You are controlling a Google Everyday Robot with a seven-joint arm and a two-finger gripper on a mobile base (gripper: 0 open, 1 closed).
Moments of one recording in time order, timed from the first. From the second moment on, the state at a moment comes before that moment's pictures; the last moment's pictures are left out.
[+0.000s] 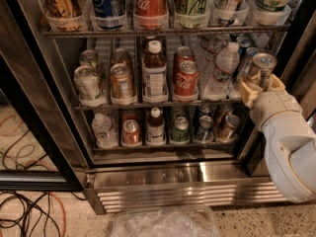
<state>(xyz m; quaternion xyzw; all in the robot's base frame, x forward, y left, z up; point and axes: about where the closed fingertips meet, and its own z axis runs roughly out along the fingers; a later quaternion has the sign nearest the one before) 0.579 -0.272 0.896 -0.06 0.69 -0.05 0.72</state>
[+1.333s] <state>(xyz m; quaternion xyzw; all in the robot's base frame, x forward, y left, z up) 0.571 -0.229 0.896 -0.10 0.68 0.03 0.73</state>
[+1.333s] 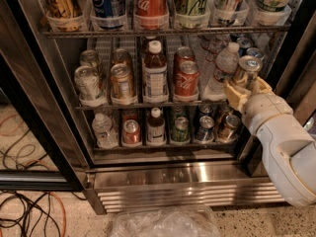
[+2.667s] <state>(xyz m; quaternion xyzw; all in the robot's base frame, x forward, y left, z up) 0.471 -0.133 0.900 -0.26 0.65 0.13 0.70</state>
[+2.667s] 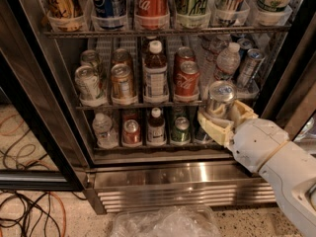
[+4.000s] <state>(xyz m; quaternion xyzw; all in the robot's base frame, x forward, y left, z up) 0.417 -0.046 0.924 -0.39 0.59 0.24 0.67</state>
